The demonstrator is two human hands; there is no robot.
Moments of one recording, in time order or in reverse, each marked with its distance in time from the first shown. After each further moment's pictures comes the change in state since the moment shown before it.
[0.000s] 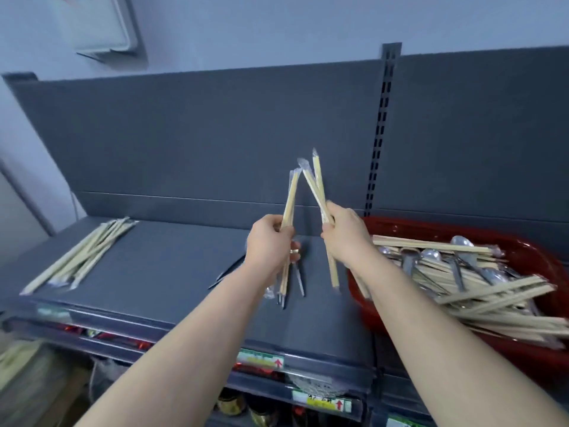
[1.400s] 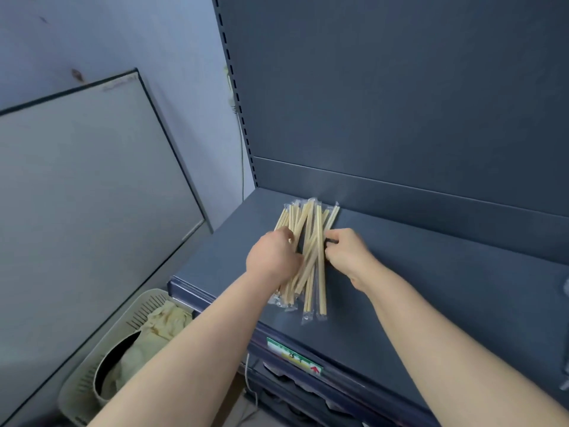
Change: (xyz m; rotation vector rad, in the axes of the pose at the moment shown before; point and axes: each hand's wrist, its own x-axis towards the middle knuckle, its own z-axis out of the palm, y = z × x) left_hand 0.221 -0.168 -0.454 0.917 0.040 -0.191; right_hand 0.095 -0.306 0.445 0.265 -0.500 0.250
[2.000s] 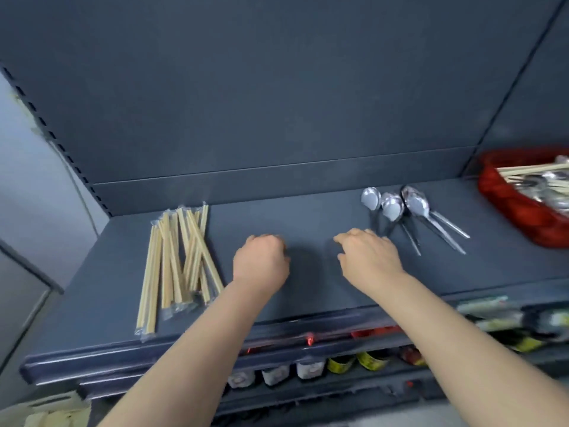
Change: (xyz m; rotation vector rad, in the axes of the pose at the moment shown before) left_hand -0.075 0.083 0.059 0.250 -0.060 0.750; right_hand -0.160 0.098 -0.101 -0.935 0.444 0.175
